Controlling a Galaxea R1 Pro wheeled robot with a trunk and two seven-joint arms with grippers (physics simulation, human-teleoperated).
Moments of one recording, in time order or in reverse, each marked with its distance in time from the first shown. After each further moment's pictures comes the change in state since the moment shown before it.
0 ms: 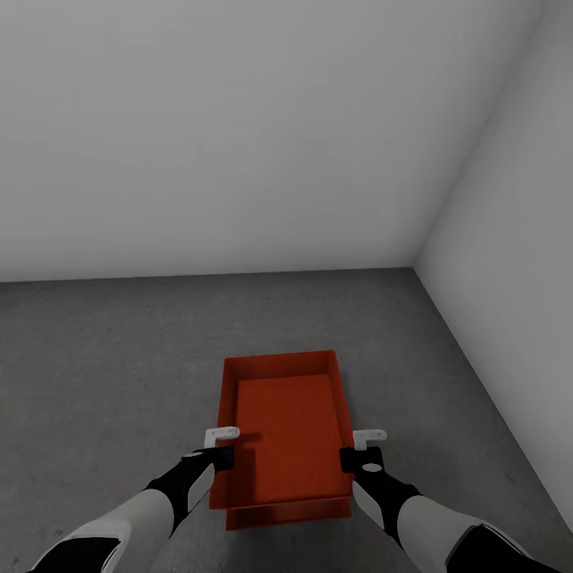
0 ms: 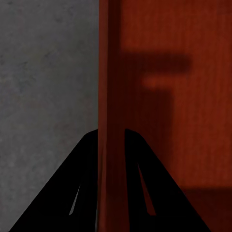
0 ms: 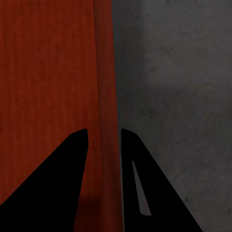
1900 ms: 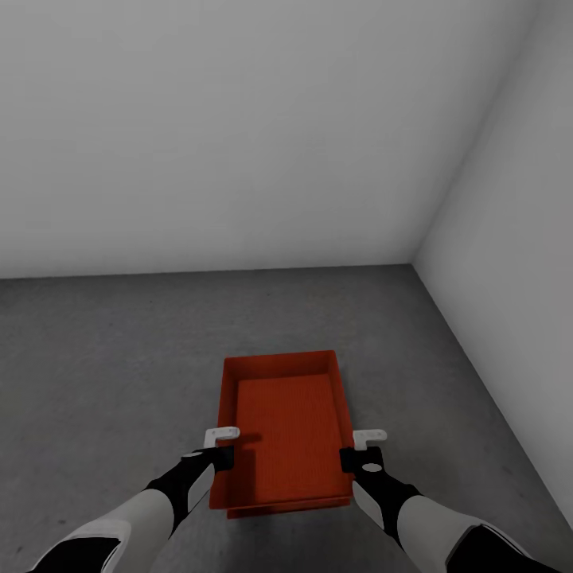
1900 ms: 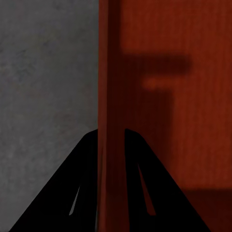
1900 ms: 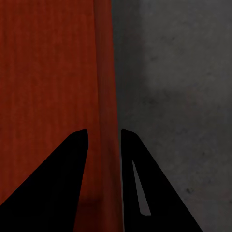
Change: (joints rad) left arm 0.000 0.000 0.000 0.000 0.000 0.000 0.000; right arm 0.000 0.000 0.001 0.000 -0.001 0.000 0.000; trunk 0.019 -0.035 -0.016
